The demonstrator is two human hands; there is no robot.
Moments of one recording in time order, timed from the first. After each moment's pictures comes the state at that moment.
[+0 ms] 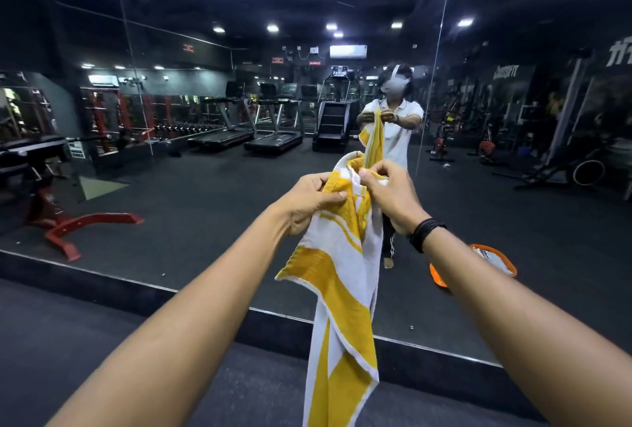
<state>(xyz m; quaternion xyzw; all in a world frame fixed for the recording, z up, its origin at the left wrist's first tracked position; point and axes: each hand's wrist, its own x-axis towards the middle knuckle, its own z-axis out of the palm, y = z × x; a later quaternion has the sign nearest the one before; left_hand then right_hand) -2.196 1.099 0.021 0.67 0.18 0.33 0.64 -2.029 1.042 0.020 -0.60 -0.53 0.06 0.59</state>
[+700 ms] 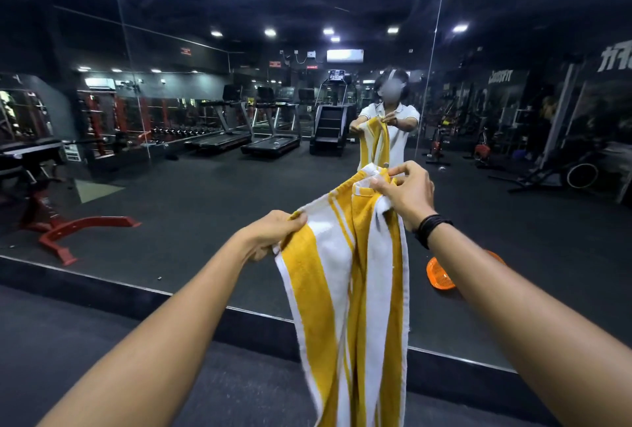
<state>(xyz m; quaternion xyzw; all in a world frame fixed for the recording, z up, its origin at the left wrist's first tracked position) -2.241 1.112 -0.021 0.72 0.40 0.26 0.50 -2.013 1.025 0.028 -0.68 -0.43 0.04 0.59</state>
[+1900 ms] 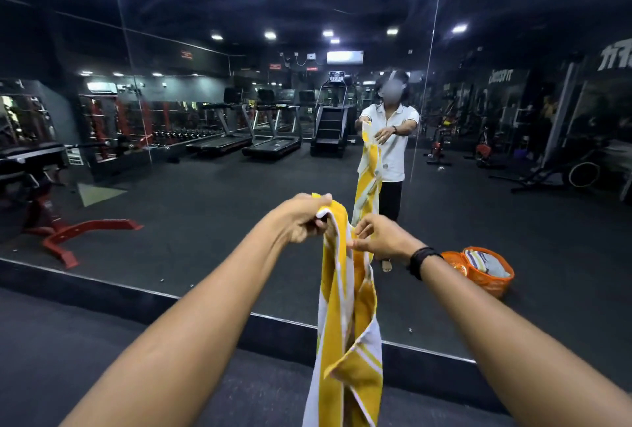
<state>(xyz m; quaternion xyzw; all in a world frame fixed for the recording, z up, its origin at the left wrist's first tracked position) -2.187 1.077 0.023 0.55 0.39 0.33 0.66 -2.016 1.026 -0.032 -0.71 -0.61 0.17 0.31</state>
